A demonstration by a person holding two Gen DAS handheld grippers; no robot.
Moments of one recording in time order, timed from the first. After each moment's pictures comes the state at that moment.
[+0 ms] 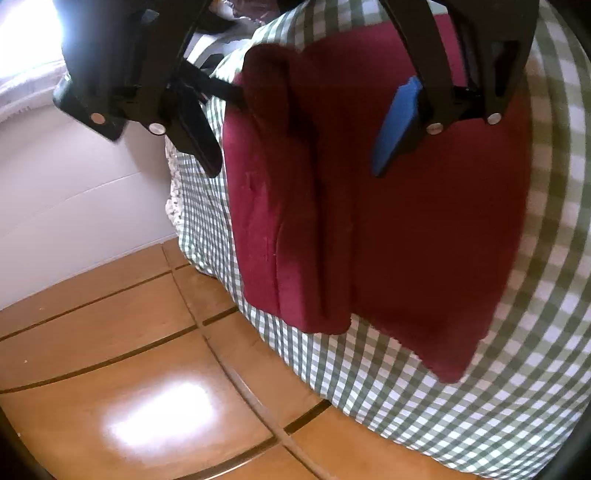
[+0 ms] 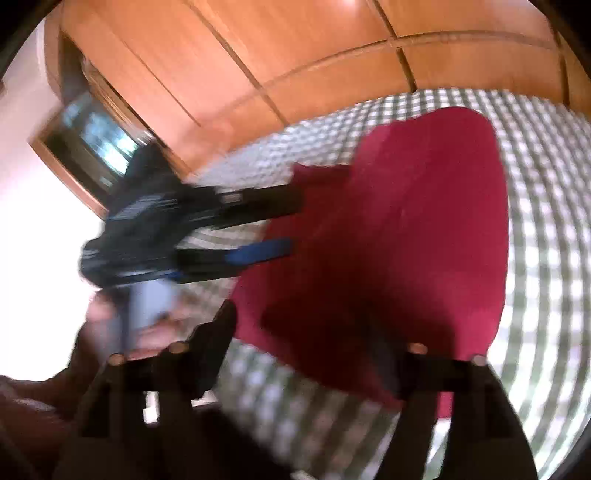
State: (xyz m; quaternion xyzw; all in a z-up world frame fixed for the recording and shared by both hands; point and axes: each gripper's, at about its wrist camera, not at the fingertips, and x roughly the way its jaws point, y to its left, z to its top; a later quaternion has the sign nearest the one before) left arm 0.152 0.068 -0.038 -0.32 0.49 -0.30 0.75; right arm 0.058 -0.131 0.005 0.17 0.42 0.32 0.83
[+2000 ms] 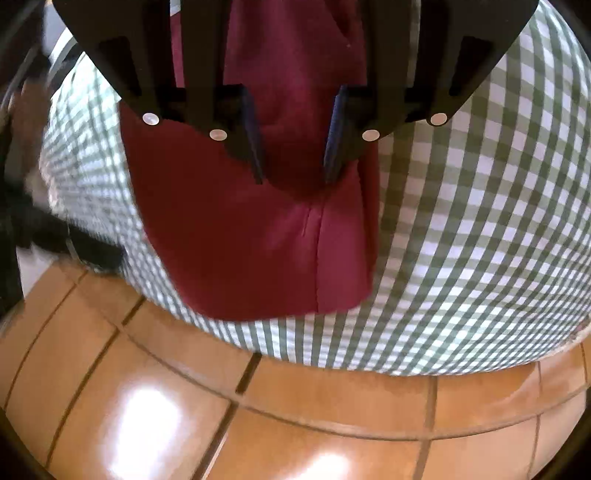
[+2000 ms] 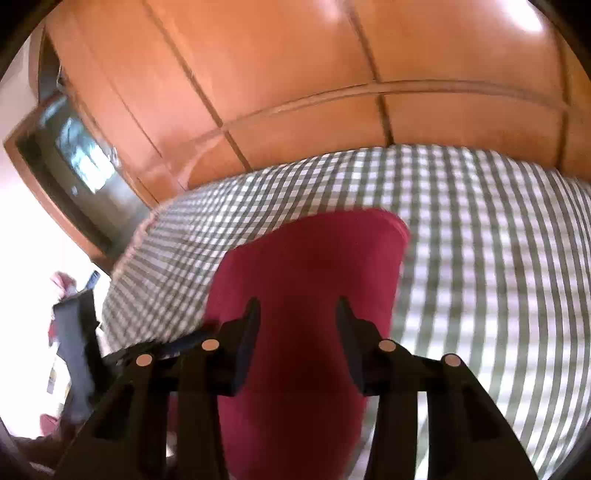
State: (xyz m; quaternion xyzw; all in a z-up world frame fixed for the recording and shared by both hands) left arm 0.140 0.097 -0.044 -0.09 0.43 -0.13 0.89; right arm 0.184 -0.083 0.026 0.10 0.43 0.23 0.87
